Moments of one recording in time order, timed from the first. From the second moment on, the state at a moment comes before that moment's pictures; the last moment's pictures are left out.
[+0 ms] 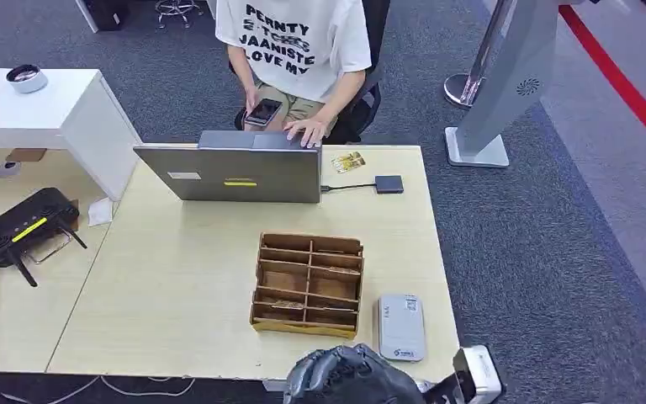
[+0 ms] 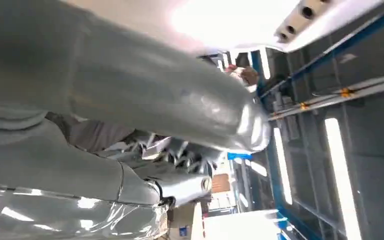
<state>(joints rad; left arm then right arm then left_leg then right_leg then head) -0.07 -0.10 1.05 -0.23 -1.39 -0.08 0.18 0.09 -0.08 0.65 -1.84 -0.54 0.78 -0.41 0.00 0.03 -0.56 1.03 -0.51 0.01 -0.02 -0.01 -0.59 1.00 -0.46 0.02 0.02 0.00</state>
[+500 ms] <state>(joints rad) -0.07 -0.09 1.05 -0.23 -1.40 -0.08 0.17 0.05 -0.16 0.71 -1.82 -0.38 0.82 -0.51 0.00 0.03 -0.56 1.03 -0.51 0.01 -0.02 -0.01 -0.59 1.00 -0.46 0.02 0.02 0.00</state>
